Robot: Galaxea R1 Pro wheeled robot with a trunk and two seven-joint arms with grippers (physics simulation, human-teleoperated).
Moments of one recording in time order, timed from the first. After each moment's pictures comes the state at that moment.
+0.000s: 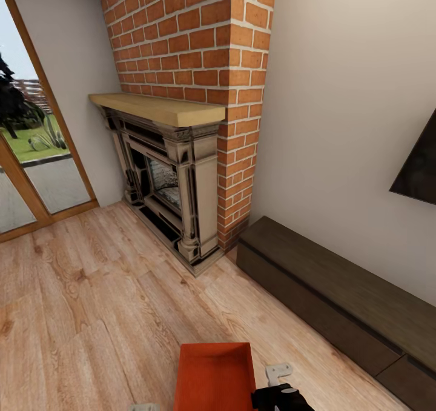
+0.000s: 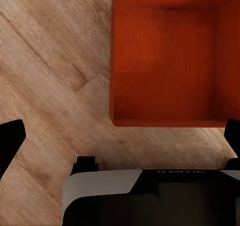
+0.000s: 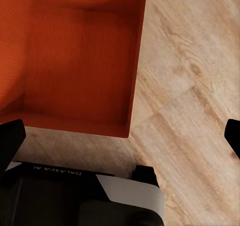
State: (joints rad) left arm -0.37 0.00 -0.18 -0.11 0.26 -0.13 -0.07; right arm -0.39 0.11 0.10 -0.41 0.04 0.26 -0.05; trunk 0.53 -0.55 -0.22
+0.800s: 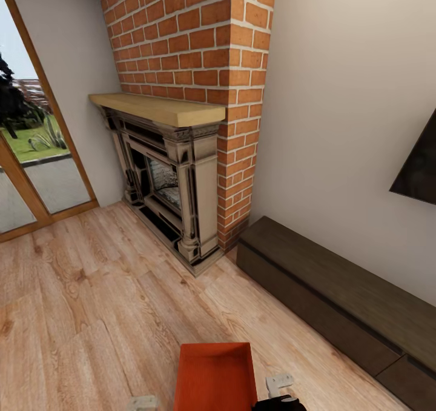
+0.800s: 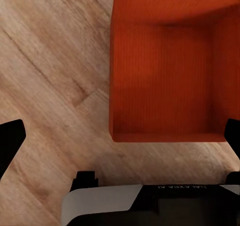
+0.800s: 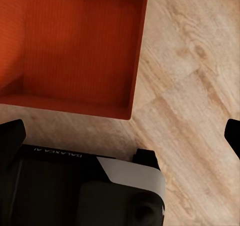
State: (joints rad) left arm -0.38 0.01 -0.18 -0.13 0.26 -0.15 -0.07; right arm -0.39 0.12 0.11 -0.35 0.04 0.26 -0.05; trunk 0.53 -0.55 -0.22
